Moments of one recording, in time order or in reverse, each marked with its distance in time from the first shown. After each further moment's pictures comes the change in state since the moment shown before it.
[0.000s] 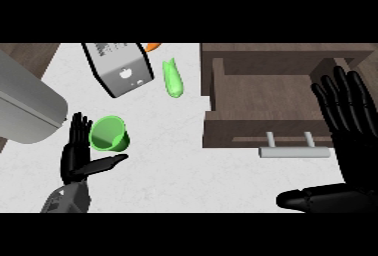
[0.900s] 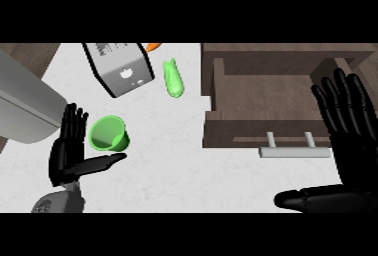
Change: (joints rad) left arm 0.146 -0.043 -0.080 -0.474 -0.030 0.042 0.298; right arm 0.017 0.011 0.009 0.005 0.012 -0.014 -0.033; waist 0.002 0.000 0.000
